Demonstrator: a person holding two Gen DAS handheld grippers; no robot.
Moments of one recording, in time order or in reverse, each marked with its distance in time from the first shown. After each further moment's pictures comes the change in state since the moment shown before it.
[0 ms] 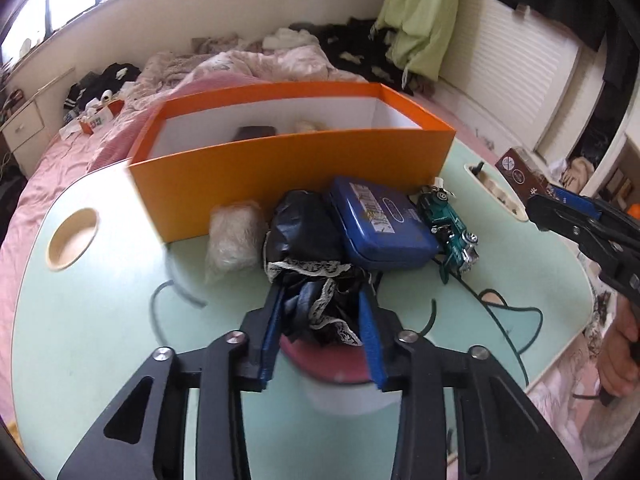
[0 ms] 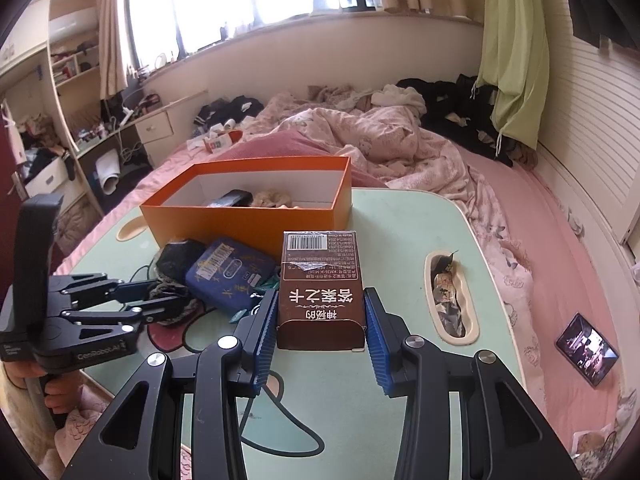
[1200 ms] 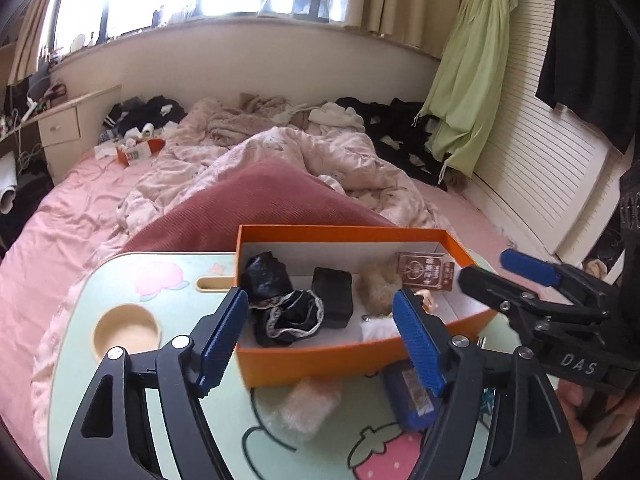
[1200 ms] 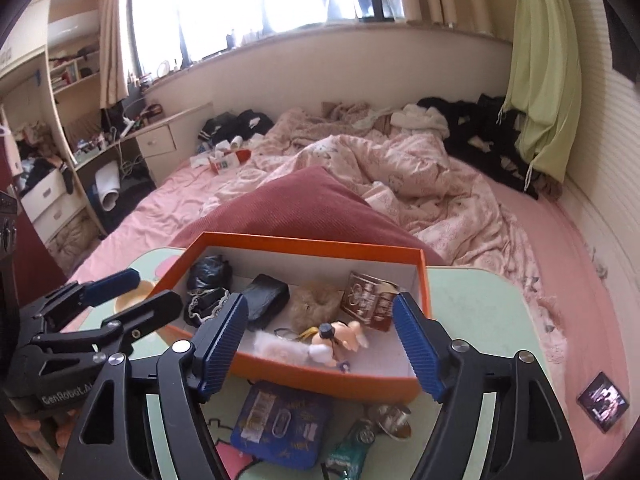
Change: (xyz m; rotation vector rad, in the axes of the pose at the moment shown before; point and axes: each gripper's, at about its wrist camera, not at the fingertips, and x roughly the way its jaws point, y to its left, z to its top) left arm -0.028 0.066 0.066 -0.129 -0.250 0.050; right arm 0.063 0.051 0.093 -0.029 -0.047 0.008
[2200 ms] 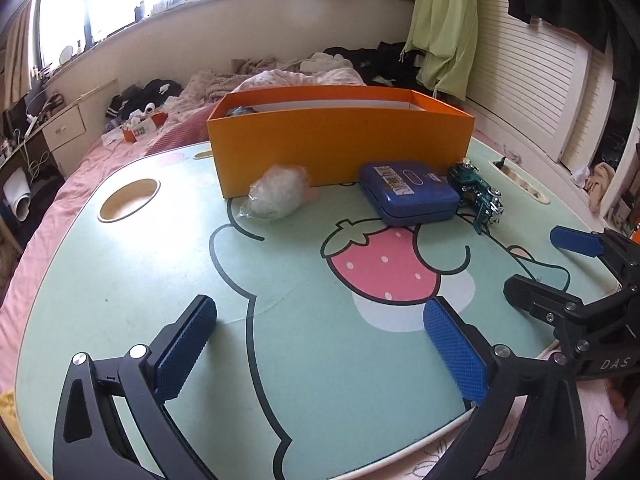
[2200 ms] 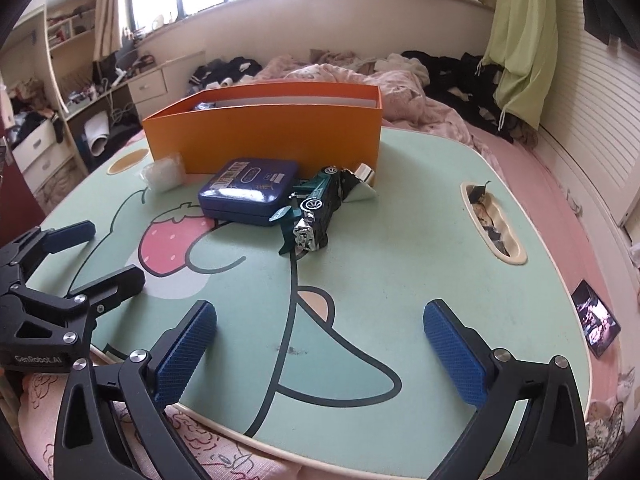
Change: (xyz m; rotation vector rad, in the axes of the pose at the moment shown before) left arm -0.020 -0.033 -0.122 0.133 0.132 0.074; right arm -0.043 -0.012 -0.151 -0.033 0.150 -0.061
